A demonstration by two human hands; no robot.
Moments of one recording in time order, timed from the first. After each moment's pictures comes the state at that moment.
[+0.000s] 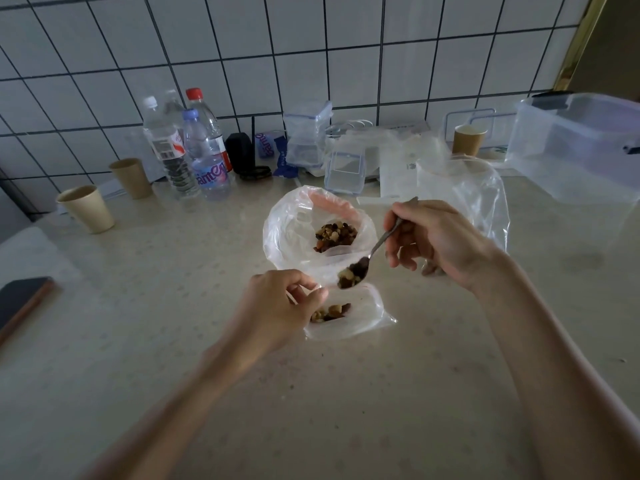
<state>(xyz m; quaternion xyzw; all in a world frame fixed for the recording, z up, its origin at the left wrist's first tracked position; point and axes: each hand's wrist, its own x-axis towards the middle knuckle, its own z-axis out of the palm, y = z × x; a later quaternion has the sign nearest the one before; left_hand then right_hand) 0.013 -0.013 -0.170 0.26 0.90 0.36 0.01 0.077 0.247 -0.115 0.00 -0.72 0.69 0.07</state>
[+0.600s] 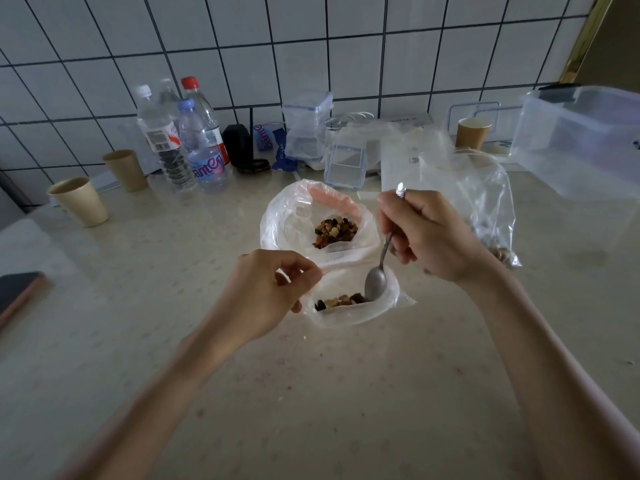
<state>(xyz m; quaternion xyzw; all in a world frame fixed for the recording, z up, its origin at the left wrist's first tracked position) 0.007 -0.017 -0.148 0.29 0.86 0.41 0.03 0.079 0.224 -0.109 0.04 -0.83 0.52 0.19</state>
